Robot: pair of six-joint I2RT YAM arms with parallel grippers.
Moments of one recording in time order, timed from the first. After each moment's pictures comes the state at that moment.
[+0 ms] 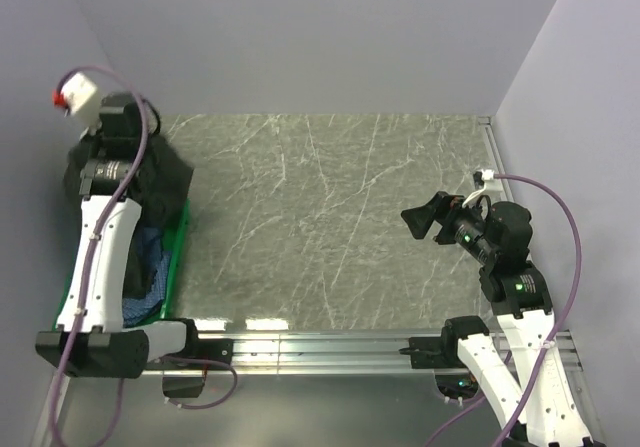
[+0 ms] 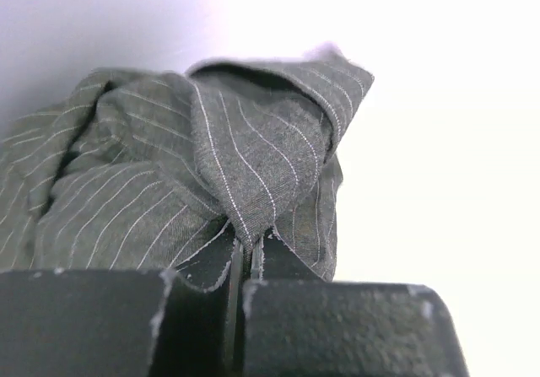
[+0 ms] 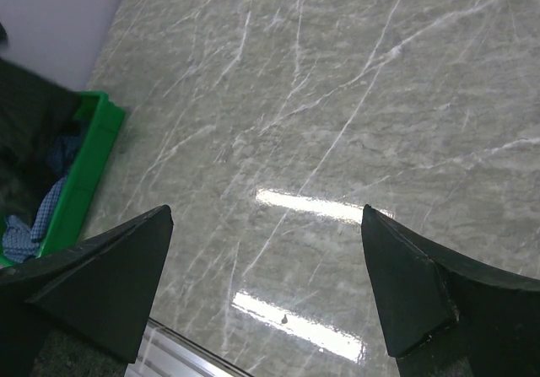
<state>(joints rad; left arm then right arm) 0.08 1.20 1.37 -0.66 -0.71 -0.63 0.12 0.59 0.80 -0.53 -0.34 0.42</state>
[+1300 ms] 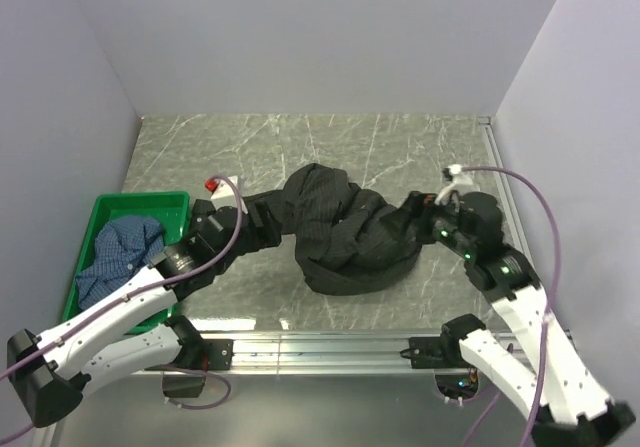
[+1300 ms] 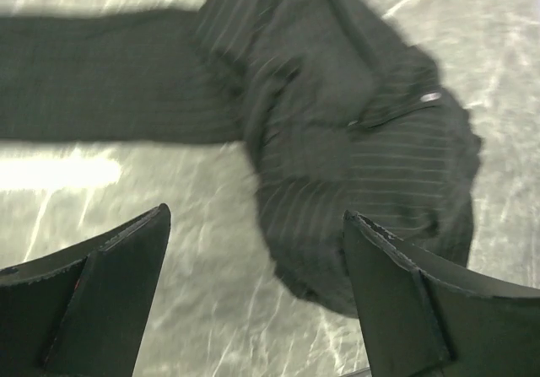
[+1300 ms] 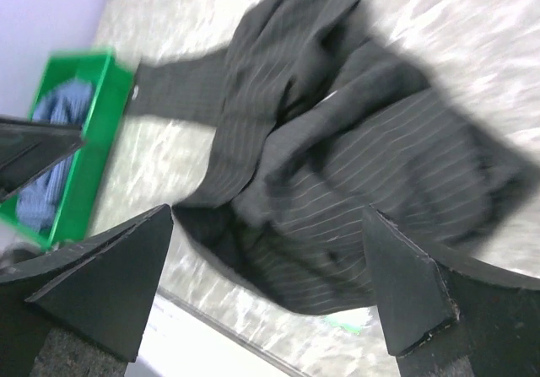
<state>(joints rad) -0.80 0.88 0.77 -0.41 -0.41 -0.71 0.31 0.68 0.82 -0.55 -0.22 0.47</state>
